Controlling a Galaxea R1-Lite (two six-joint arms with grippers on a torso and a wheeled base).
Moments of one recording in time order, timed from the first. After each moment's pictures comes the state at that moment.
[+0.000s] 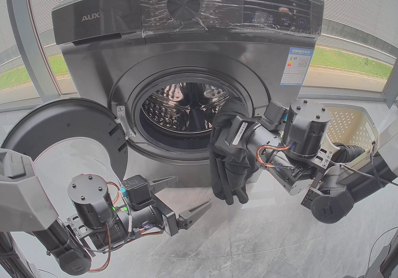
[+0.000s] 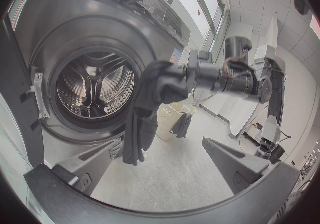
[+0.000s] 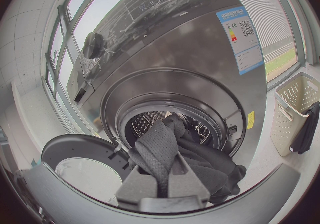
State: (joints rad) left arm -0.68 1.91 -0.27 -1.55 -0.16 -0.15; right arm 0.76 1.93 -0.89 -1.09 -0.36 0.39
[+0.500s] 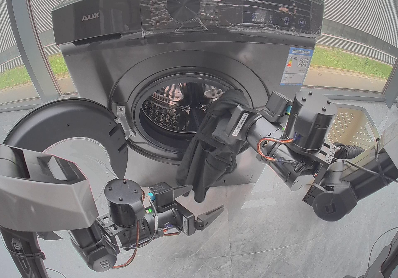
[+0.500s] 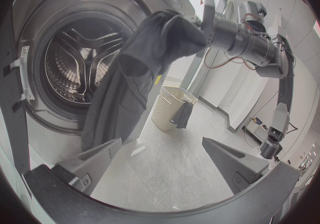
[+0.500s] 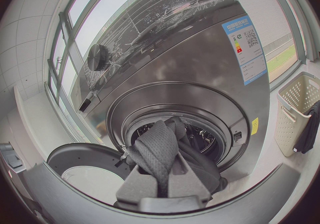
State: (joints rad) left arm -0.69 2.12 -0.39 -1.55 -0.18 -0.15; right arm 0.77 1.91 -0.92 -1.09 -0.36 0.40
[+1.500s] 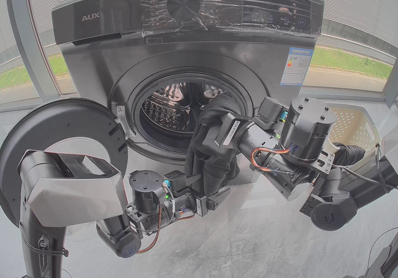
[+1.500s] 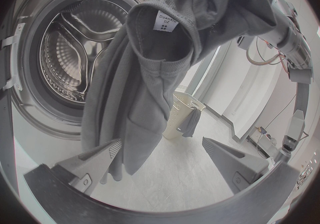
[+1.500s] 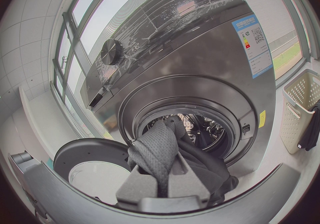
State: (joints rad) left arm -0.65 2.31 -0.64 -1.55 -0.18 -0.20; right arm 0.83 1.91 -0.91 -1.10 -0.36 0.40
